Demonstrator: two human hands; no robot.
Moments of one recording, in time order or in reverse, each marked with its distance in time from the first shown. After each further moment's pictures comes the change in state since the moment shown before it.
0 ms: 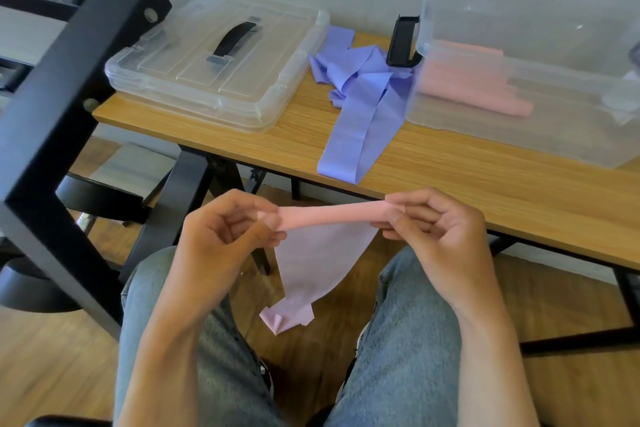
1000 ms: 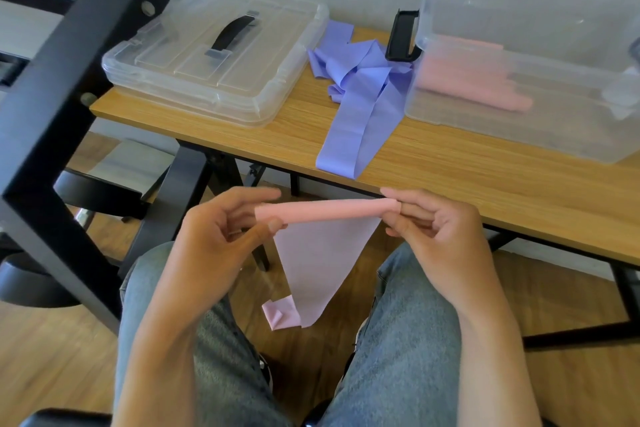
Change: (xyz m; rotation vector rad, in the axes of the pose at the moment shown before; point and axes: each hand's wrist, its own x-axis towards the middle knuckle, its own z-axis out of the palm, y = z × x) left_hand -0.003 0.004 -0.003 0.209 -0.070 0.017; right_hand -0.001 0.003 -0.005 -0.181 -0.017 0.015
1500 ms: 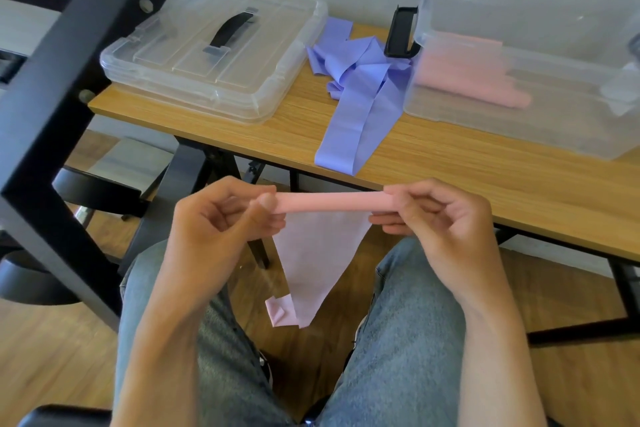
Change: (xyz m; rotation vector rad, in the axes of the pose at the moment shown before) left_hand -0.001 0.014 0.006 -0.223 0.093 -0.024; right_hand -0.005 -0.016 -0.003 0.205 -0.019 -0.050
